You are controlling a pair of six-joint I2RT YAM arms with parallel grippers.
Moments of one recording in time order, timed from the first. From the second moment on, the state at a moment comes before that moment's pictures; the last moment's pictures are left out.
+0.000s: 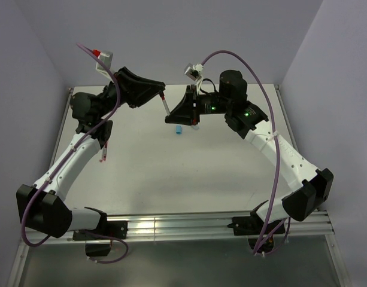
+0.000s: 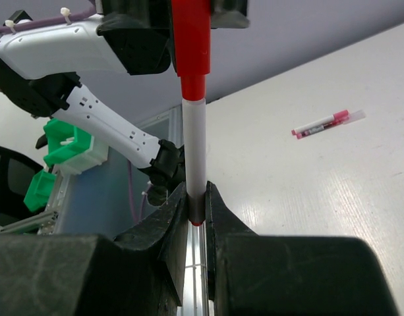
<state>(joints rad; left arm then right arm) -0.34 1.32 1.18 0.84 0.82 -1.10 0.57 1.42 1.48 -0.17 -0.96 0.35</state>
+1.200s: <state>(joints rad) -0.42 1.21 0.90 0.99 0.58 -1.12 0.58 1.49 1.65 -0.55 -0.99 0.27</state>
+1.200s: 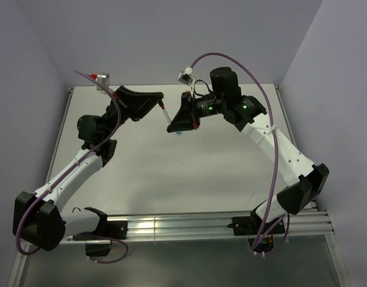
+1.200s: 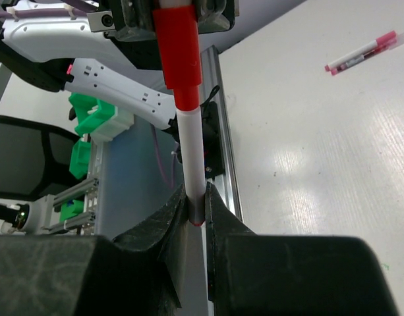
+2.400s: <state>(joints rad) -0.51 1.14 0.74 1.02 0.37 -1.11 0.58 1.53 1.71 -0.73 -1.02 0.27</state>
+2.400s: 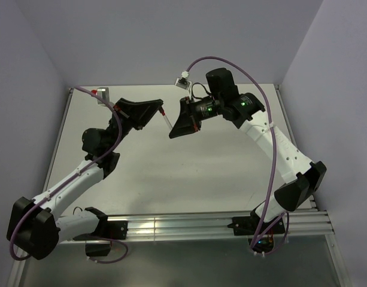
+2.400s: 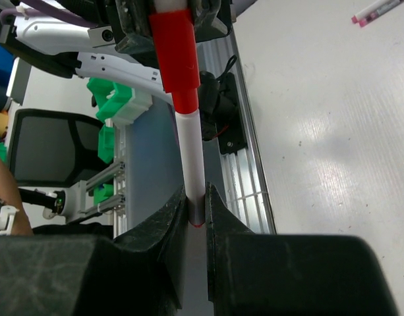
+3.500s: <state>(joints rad) -0.57 1.14 0.77 0.98 0.28 -1.06 0.53 1.53 1.76 -0.79 -1.06 0.27</state>
